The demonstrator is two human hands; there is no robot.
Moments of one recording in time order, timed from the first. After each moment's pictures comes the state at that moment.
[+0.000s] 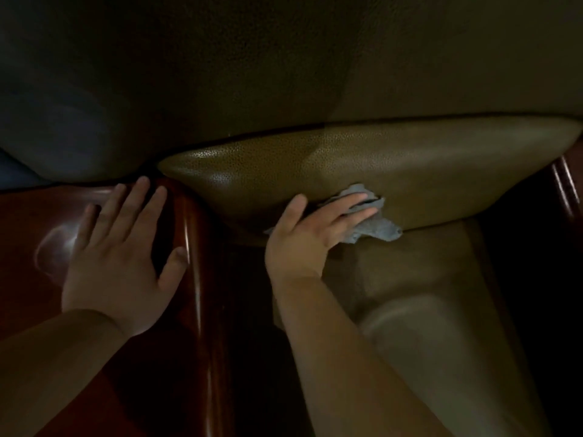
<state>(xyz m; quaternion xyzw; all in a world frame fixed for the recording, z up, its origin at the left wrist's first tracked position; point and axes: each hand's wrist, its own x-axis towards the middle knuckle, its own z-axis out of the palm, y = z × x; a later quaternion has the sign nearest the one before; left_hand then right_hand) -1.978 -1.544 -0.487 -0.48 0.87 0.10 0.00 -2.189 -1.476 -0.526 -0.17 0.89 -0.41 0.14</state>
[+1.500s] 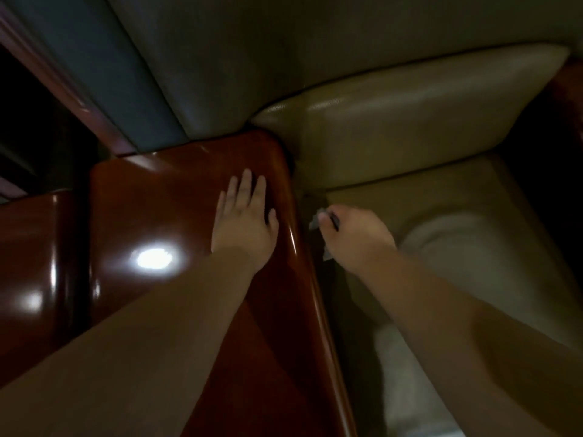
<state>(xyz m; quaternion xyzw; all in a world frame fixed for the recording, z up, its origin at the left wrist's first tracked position) -1.935 -1.469 -0.464 -0.46 0.87 0.15 0.05 -2.112 -1.346 -0.449 -0.47 0.82 -0.14 0.30</state>
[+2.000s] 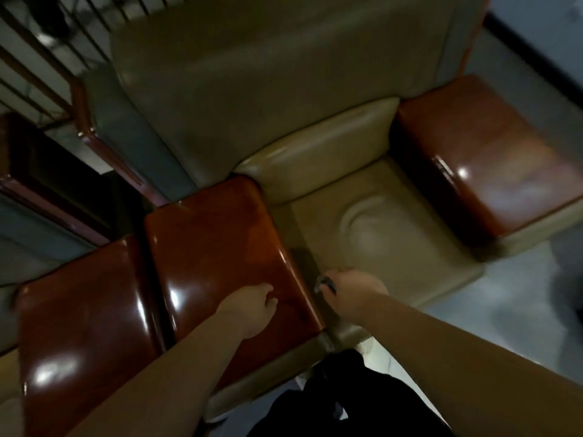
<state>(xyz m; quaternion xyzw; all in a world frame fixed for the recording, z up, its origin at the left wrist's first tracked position) -1.834 -1.313 -0.276 -0.35 0.82 0.30 0.33 -2.029 -1.141 -0.246 -0.43 0.83 -0.01 0.36</state>
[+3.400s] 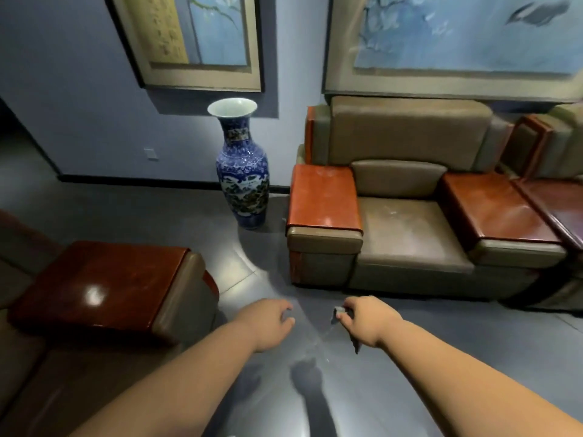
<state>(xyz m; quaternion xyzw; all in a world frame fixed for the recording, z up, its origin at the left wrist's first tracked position) -2.188 -0.591 -0.061 0.22 0.92 0.15 0.30 -2.114 -0.344 -0.058 0.09 0.96 -0.16 0.21</state>
